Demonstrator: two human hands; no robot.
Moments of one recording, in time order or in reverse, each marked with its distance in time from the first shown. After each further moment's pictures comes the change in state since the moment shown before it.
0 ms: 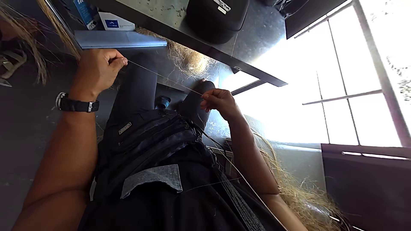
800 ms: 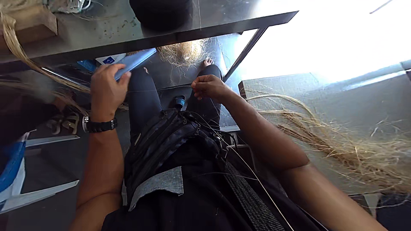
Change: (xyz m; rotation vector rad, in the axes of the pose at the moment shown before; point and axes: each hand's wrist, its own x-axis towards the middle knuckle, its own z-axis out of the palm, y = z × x) left_hand 0.032 0.097 0.016 0.281 -0.080 0.260; right_hand 0.001 0.036 -0.013 0.332 0.046 0.076
